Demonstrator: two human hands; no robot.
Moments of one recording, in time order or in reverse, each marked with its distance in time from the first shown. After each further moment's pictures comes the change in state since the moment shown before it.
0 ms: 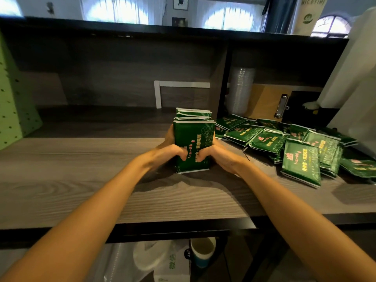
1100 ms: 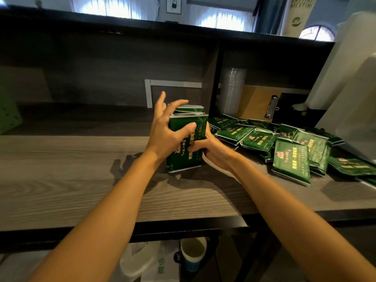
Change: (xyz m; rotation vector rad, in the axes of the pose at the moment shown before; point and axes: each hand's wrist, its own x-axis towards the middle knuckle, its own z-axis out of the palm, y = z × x) left_hand 0.010 0.028 0.030 0.324 0.550 0.422; right_hand -0.004 -0.003 -0.006 0.110 -0.014 -0.131
